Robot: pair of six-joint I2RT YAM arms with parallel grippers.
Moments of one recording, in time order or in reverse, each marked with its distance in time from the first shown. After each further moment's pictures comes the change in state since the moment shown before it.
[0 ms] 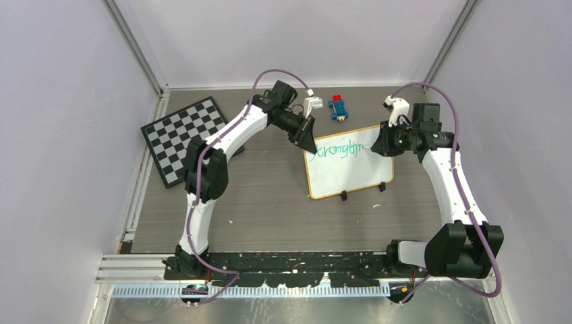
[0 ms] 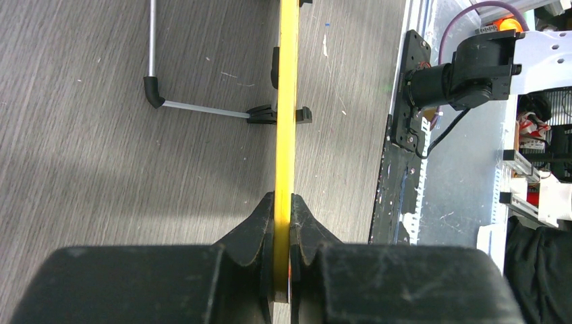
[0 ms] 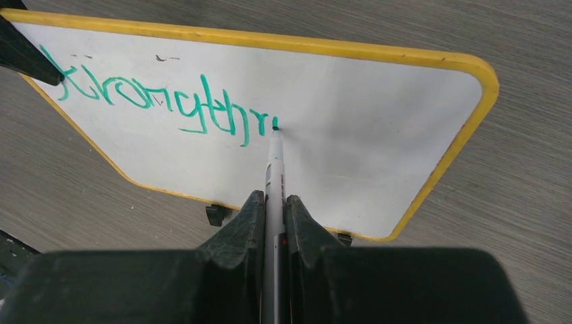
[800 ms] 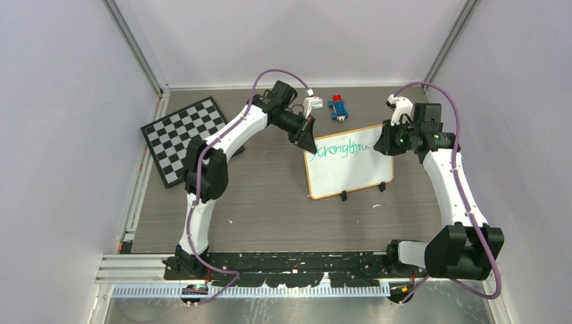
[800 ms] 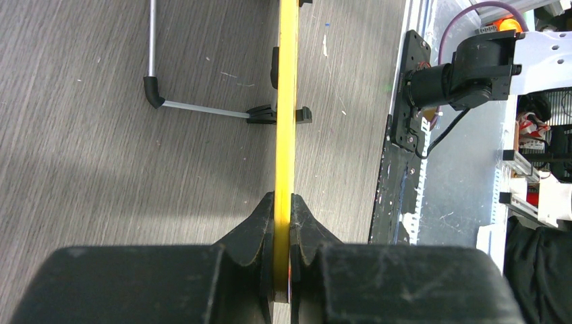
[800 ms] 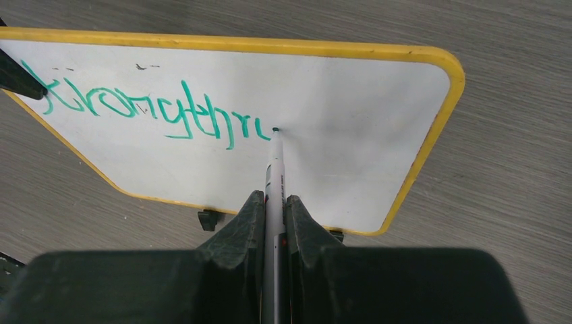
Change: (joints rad) left arm 0.000 0.000 0.000 0.000 0.000 -0.001; right arm -0.008 -0.007 -0.004 -0.001 0.053 0.019
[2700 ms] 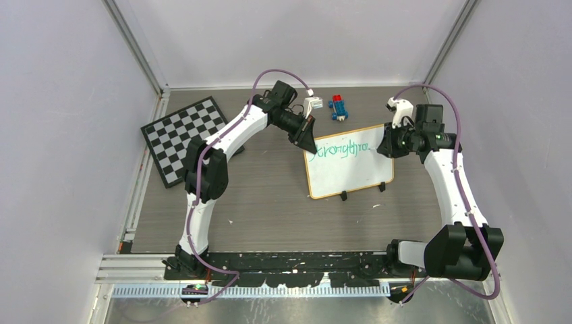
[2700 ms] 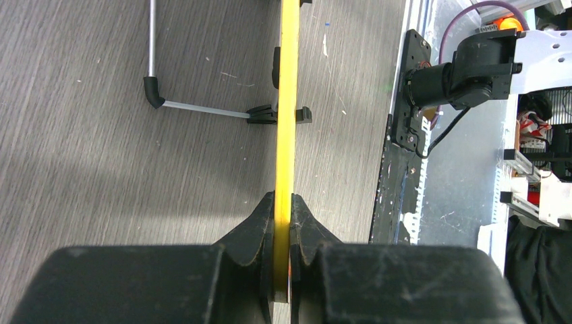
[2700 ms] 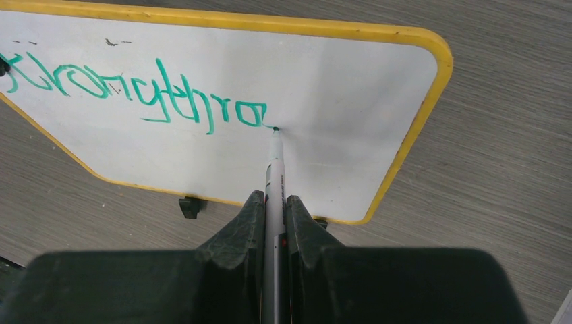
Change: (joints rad) left arm 0.000 0.000 0.000 0.000 0.000 0.003; right arm -0.021 -0.005 -0.005 -0.027 0.003 -0.066
